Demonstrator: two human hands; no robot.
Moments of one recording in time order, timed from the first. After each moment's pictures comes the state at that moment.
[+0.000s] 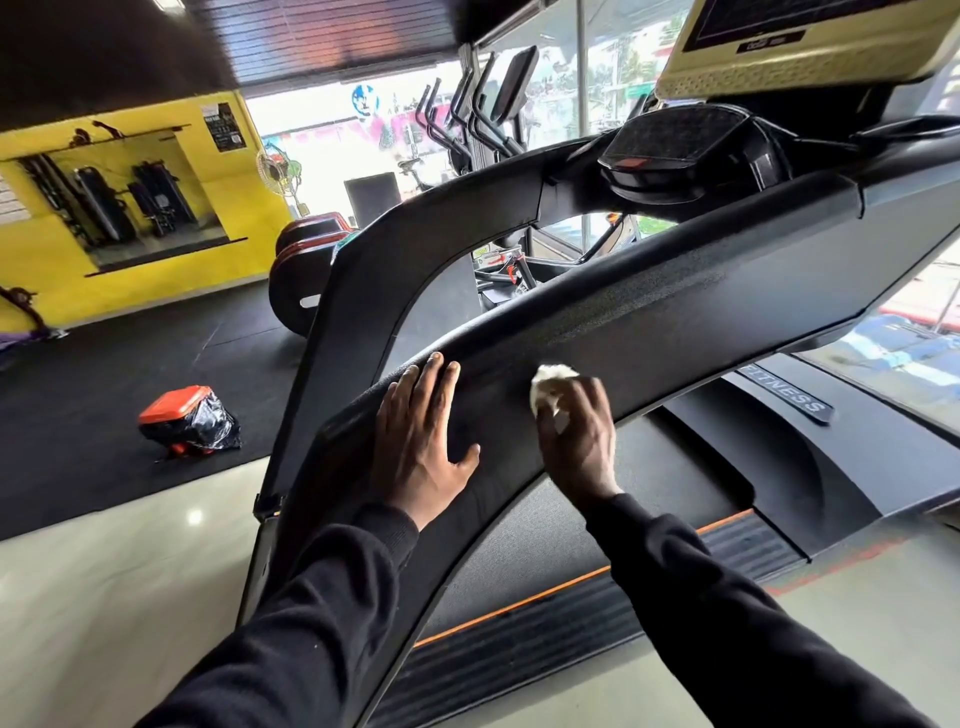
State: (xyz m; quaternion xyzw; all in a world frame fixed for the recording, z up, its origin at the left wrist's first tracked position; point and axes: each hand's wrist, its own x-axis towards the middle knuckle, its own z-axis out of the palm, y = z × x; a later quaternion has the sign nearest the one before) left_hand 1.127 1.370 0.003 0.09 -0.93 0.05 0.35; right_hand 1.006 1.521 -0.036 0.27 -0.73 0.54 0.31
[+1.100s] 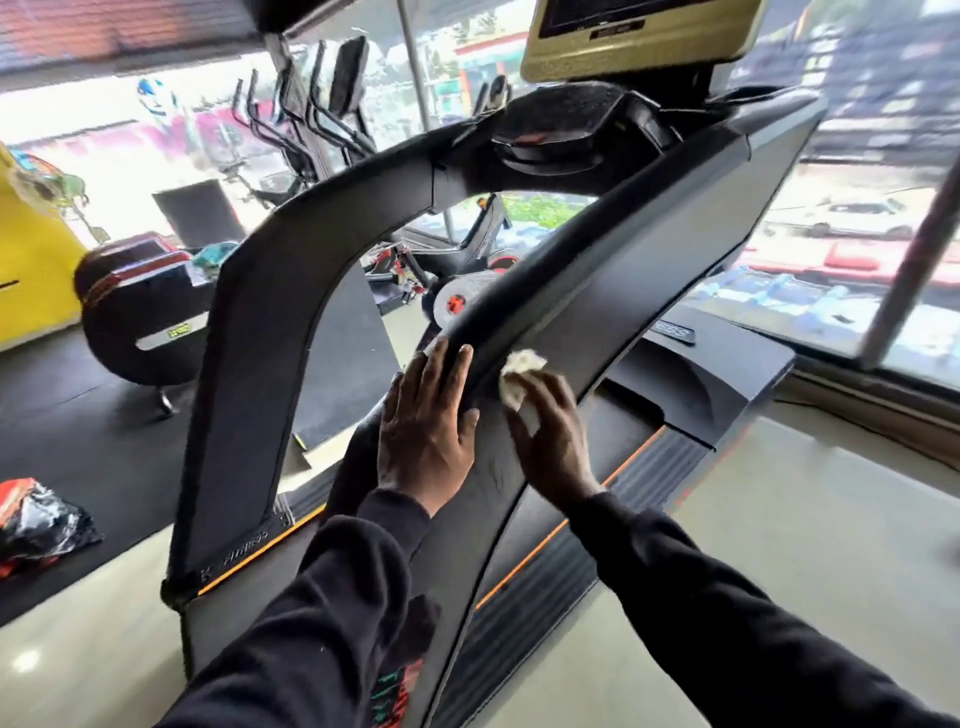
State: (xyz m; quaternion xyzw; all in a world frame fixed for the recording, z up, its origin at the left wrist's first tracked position) left_hand 1.145 1.290 0.002 -0.07 -0.94 -0.02 0.34; right_hand 1.099 1.438 -0.052 0.23 -0.75 0.49 0.37
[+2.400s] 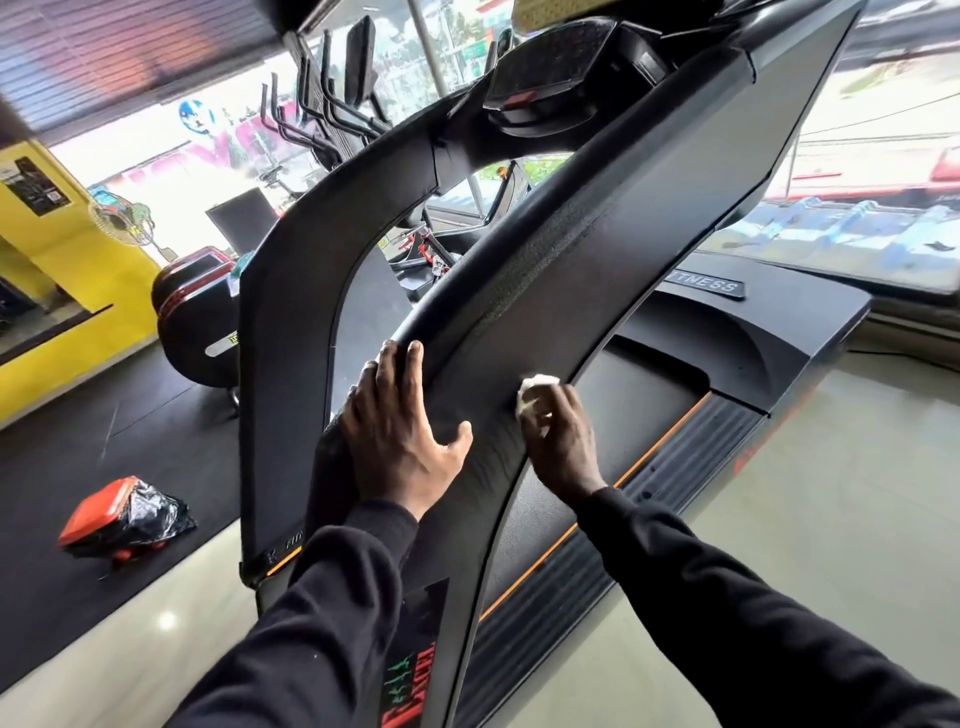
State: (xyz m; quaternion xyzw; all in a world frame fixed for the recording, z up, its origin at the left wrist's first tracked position) left_hand 1.140 1.319 -0.004 0.03 -0.92 0.08 0.37; right_hand 1.069 1.471 -0.106 0.13 -0.76 0.59 0.23
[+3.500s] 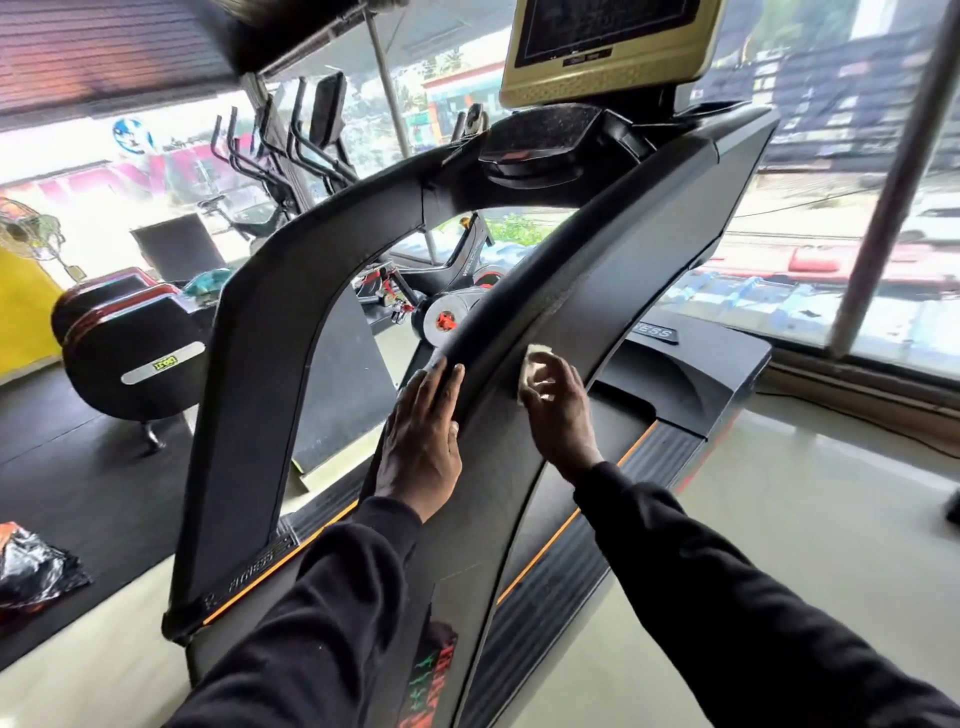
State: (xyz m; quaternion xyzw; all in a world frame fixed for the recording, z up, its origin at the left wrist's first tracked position) left_hand 1.173 1.246 -0.008 -0.13 -0.94 -0.10 0.31; right_hand 1.116 1.418 -0.041 0.09 -0.73 0.62 0.27
